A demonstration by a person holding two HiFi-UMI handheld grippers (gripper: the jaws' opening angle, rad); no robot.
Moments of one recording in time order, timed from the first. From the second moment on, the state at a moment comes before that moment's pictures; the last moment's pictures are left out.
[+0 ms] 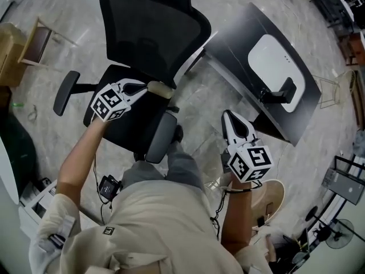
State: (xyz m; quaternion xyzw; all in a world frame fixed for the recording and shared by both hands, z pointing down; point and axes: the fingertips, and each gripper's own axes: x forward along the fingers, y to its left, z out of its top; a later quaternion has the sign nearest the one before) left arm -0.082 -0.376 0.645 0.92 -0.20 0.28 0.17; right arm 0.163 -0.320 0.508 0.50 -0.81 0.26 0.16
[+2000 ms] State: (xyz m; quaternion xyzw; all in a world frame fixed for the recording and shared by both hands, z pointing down) left arm -0.070 -0.404 1.085 0.79 -0.04 0.60 0.07; right arm 0.250 -0.237 0.754 0.52 -0.69 0.44 0.25
